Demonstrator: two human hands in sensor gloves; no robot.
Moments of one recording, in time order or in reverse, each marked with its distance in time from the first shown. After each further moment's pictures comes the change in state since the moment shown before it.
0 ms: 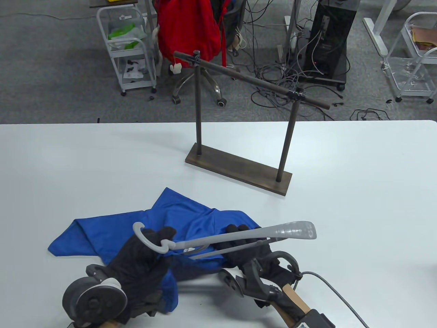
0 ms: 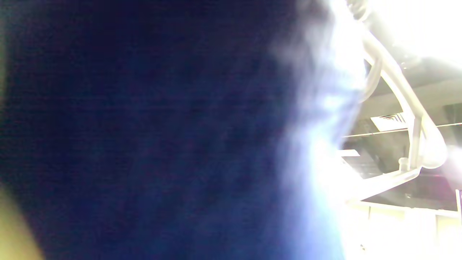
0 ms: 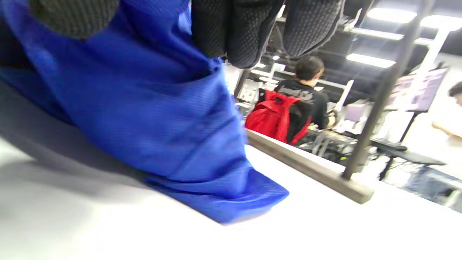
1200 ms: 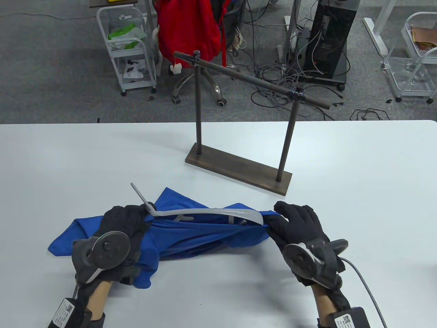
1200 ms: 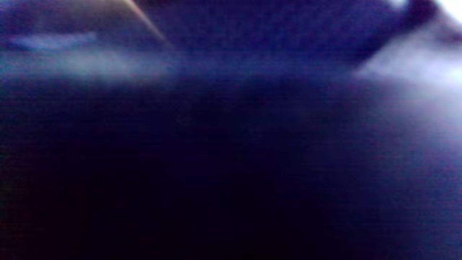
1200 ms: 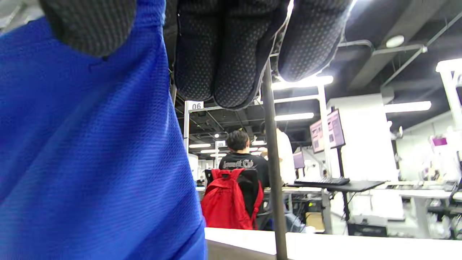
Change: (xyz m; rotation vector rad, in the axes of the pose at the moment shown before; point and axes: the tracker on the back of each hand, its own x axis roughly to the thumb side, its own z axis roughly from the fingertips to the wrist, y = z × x) left_hand -0.084 -0.036 -0.021 -0.182 0.229 -0.418; right_hand -0.111 -0.025 0.022 -0.385 0.269 -0.251
